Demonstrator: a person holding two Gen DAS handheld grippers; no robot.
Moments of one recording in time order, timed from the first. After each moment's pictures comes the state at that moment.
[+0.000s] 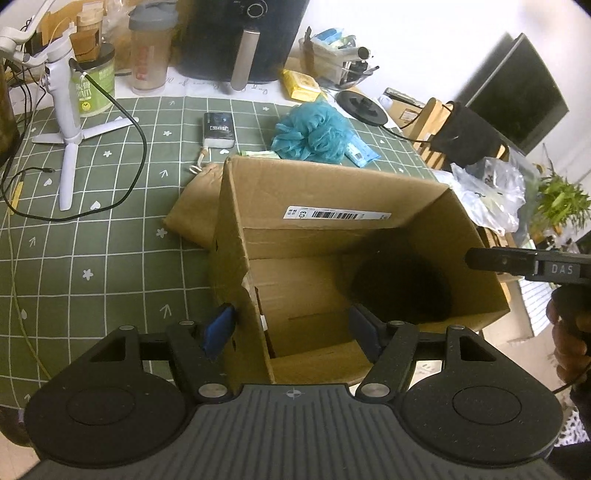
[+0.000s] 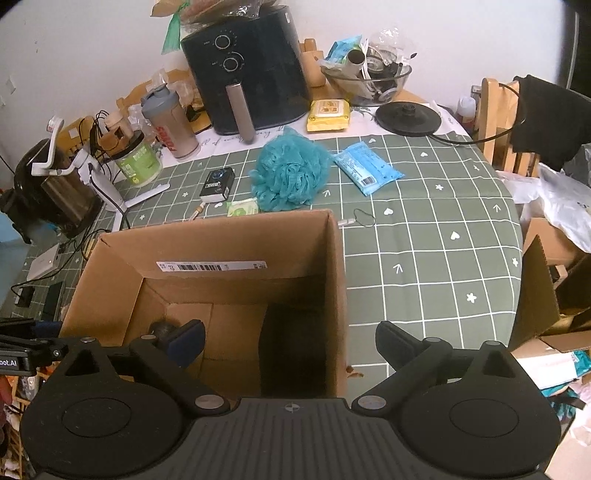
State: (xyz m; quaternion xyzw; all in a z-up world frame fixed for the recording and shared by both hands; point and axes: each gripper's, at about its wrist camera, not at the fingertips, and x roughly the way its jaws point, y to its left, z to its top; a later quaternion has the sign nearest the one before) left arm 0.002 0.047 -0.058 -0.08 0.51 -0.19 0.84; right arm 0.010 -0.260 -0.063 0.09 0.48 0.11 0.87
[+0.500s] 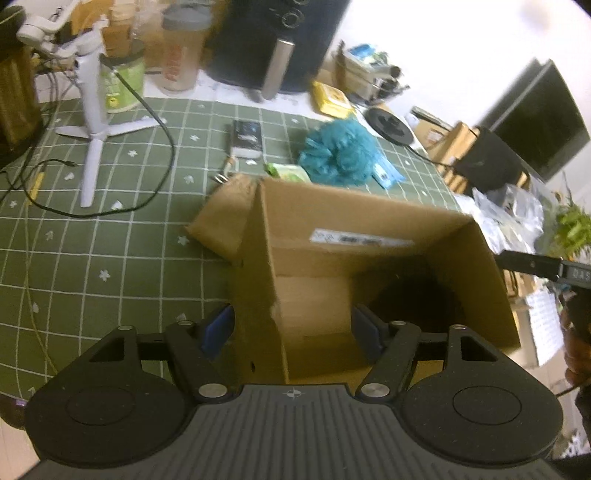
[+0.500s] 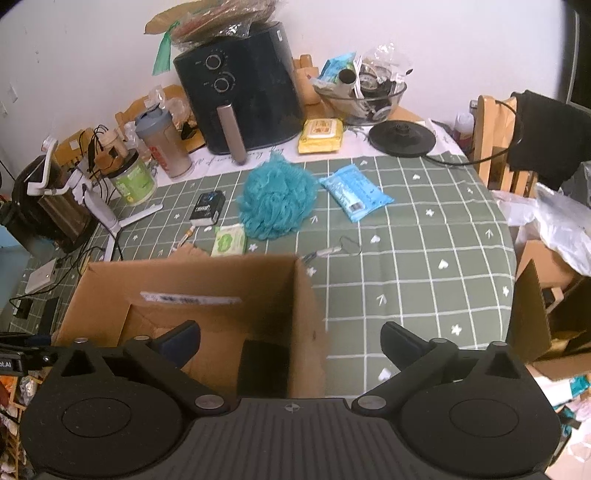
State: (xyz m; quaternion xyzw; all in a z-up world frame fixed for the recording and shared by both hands) left arm 0.017 0.057 -0.055 -0.11 0.50 -0.14 0.85; right arm 0.038 -0.288 -0.055 0.08 0.46 0.11 0.88
